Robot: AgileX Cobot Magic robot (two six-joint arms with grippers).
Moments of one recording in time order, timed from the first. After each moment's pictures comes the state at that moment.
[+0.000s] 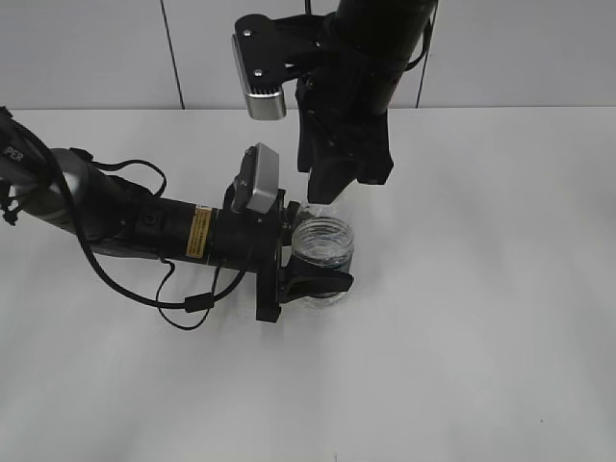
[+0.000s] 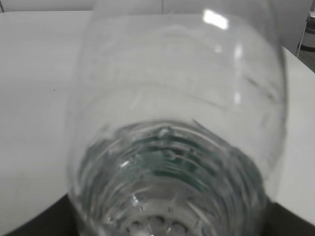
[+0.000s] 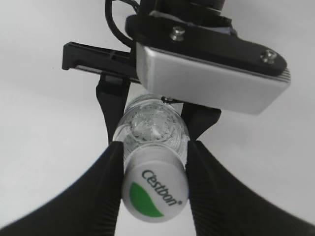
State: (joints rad) left arm -0.37 2.32 -1.18 1.41 -1.12 -0.53; right arm 0.64 2.00 -1.77 0.26 1.21 -1.36
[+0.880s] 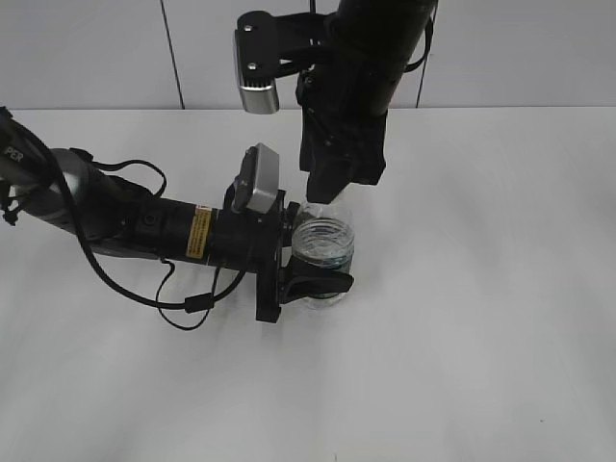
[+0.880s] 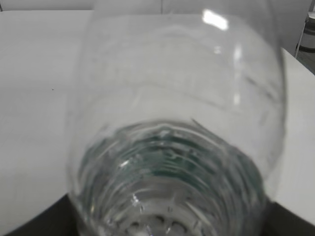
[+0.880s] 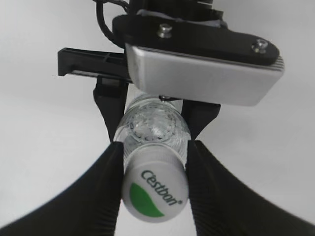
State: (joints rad) left arm -0.37 2.32 -1.18 1.41 -1.13 -0.53; right arm 0.64 2.00 -1.77 0.25 1.21 -1.26
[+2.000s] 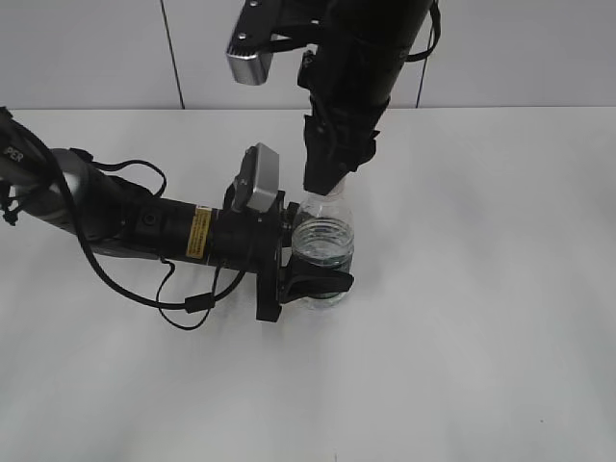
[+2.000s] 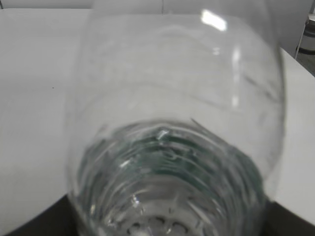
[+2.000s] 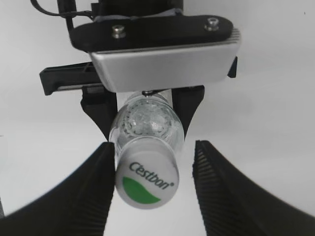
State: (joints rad) left arm -0.37 2.32 -1.18 1.41 -1.13 -0.54; right arm 0.64 2.00 -1.80 0.22 1.22 -1.03
